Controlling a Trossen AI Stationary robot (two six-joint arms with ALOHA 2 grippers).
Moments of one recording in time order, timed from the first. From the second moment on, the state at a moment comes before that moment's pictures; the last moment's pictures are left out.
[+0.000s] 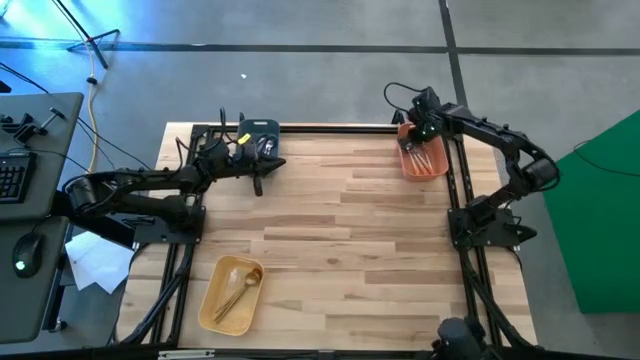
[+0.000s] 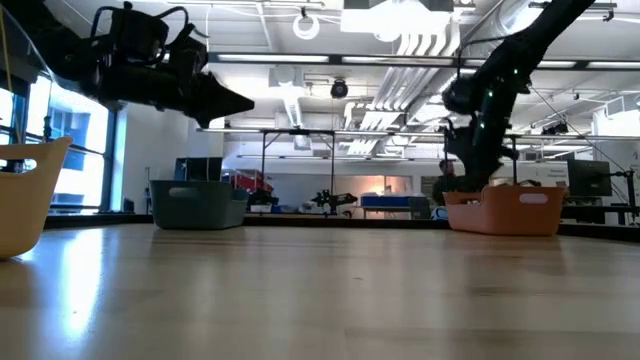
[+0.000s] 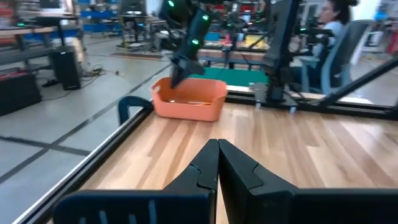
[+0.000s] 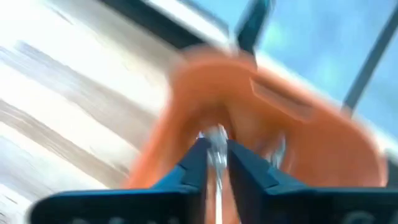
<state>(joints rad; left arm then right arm) 0.58 1.14 0.32 0.75 0.37 0.00 -1.03 1.50 0.97 -0.61 0.05 -0.04</state>
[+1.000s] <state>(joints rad) 0.46 1.14 0.32 0.76 0.41 0.03 -0.44 1.04 0.27 0.63 -0.17 -0.19</state>
